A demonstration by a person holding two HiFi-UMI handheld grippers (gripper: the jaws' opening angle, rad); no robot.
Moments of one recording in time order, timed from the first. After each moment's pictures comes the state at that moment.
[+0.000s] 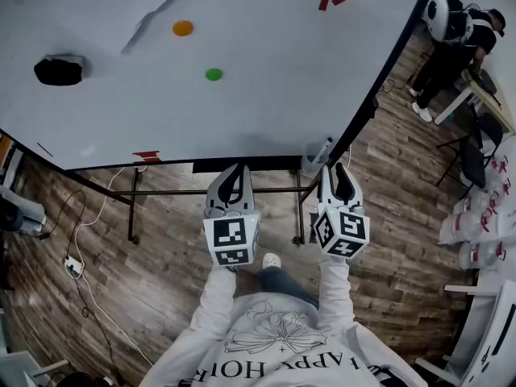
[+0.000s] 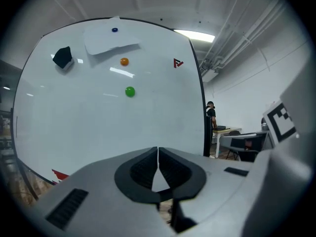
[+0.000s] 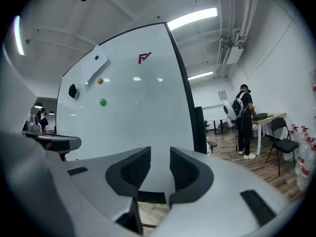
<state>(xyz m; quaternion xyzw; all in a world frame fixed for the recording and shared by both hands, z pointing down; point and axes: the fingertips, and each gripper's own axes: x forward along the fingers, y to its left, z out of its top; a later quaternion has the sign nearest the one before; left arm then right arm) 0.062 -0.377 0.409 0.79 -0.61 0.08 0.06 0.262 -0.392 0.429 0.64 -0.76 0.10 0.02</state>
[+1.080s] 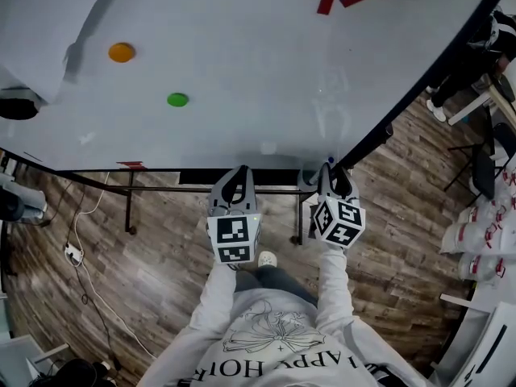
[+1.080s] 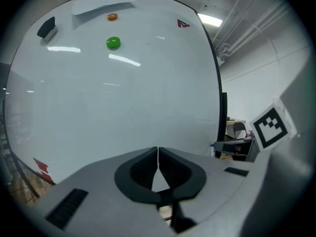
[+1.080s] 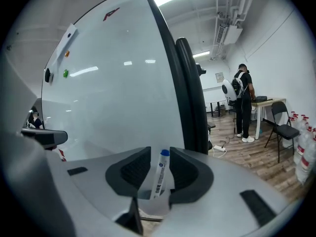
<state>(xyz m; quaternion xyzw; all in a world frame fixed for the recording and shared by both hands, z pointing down) 0.105 -0.486 0.483 0.77 -0.61 0.13 0.10 0.311 -0.523 0.539 0.64 -0.74 0.19 0.08</state>
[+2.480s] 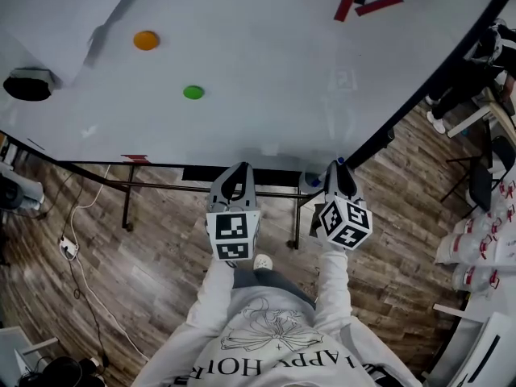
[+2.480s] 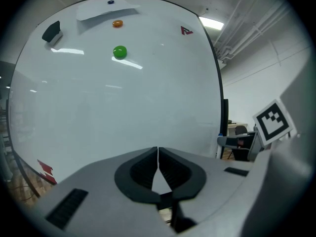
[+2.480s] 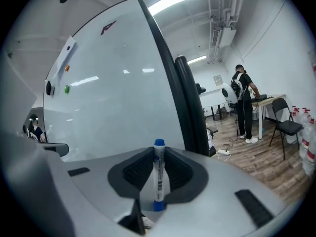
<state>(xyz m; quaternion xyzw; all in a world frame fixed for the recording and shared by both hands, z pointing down) 0.092 -0.478 0.465 0.77 -0.62 0.11 0.10 0.310 -0.520 0.504 0.63 -0.75 0.19 0.03</state>
